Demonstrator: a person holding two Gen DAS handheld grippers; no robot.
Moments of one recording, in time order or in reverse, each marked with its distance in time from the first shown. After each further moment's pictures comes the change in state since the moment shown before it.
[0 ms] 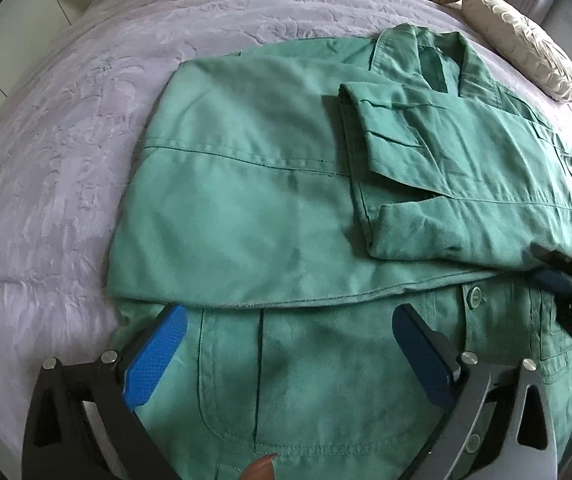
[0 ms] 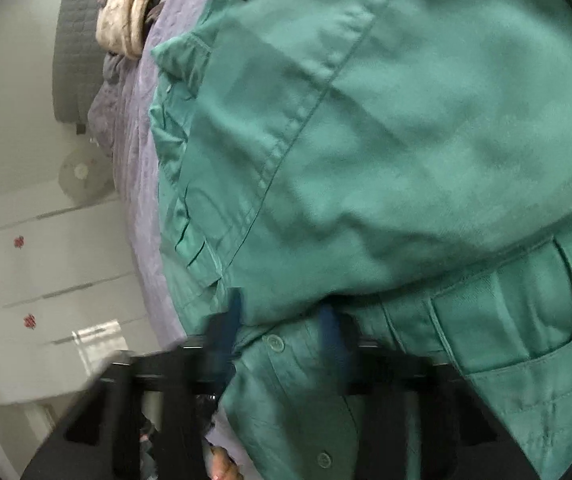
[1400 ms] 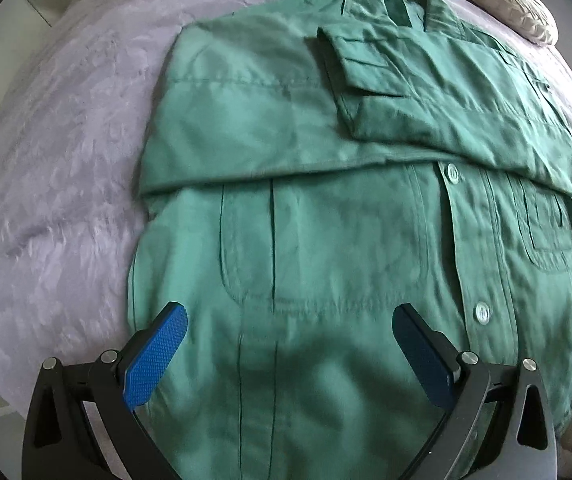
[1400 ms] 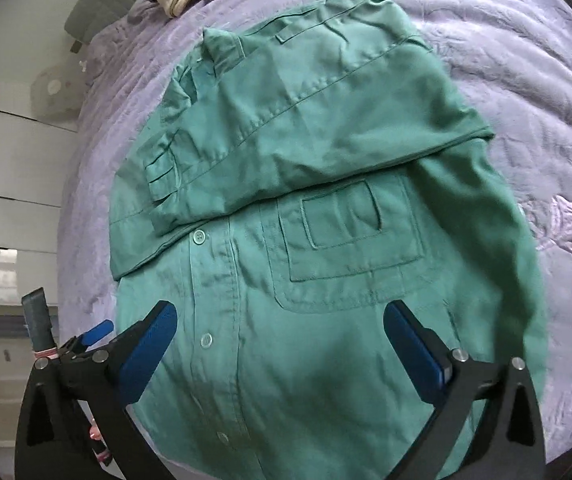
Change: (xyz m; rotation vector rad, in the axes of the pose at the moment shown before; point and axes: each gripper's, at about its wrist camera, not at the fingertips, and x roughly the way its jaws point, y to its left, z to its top) left arm -0.067 -0.011 -0.107 0.087 0.143 0.019; right arm -0.113 0.011 -0.081 -0.389 -0.066 -0.365
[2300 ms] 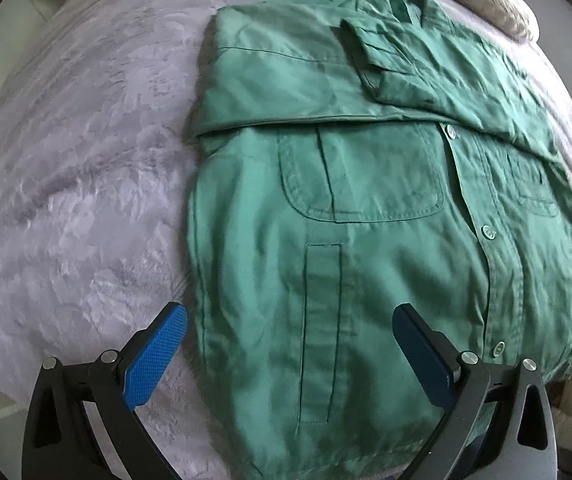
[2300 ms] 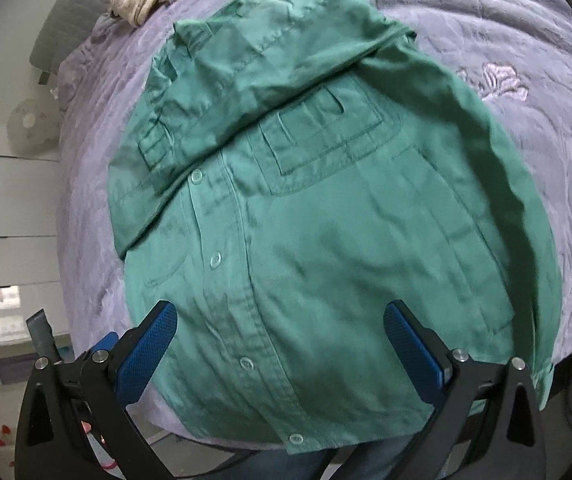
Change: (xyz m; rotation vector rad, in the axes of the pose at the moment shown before) left arm -0.043 0.085 -0.062 0.022 0.003 -0.085; right arm -0.020 0.012 -0.083 0.186 0.030 -0.028
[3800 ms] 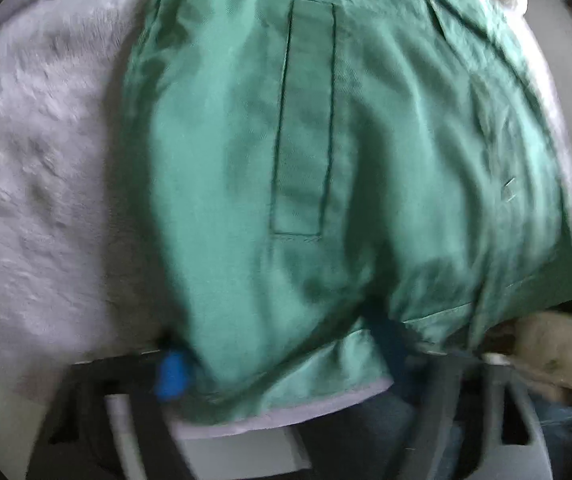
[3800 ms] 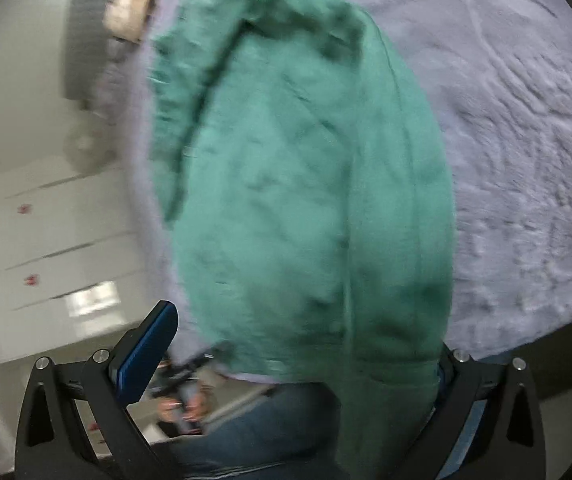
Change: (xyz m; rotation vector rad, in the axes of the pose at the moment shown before) left arm 0.050 0.011 -0.096 -0.022 0.235 -0.185; right arm -0.003 -0.145 -0.035 0.160 0.161 0.338
